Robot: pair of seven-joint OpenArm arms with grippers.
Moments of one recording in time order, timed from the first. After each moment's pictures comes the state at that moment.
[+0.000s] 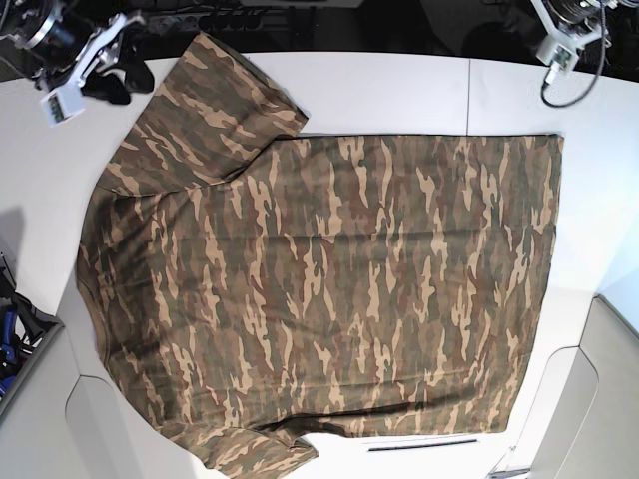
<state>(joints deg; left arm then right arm) 58.3 -21.4 -29.9 117.8 -25.9 -29.9 37.9 -47.3 25.9 18.3 118.4 41.0 23.1 -41.3</state>
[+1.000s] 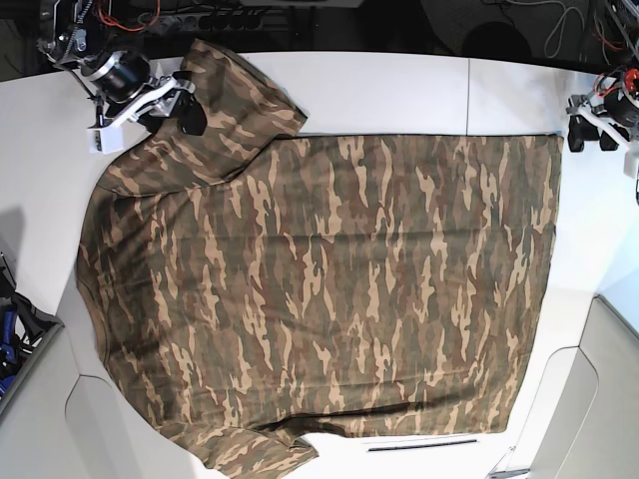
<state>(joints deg) 26.5 -28.6 -34.3 85.2 -35.5 -24.0 37.9 -31.7 9.8 11.1 99.6 40.4 19.1 -42.9</state>
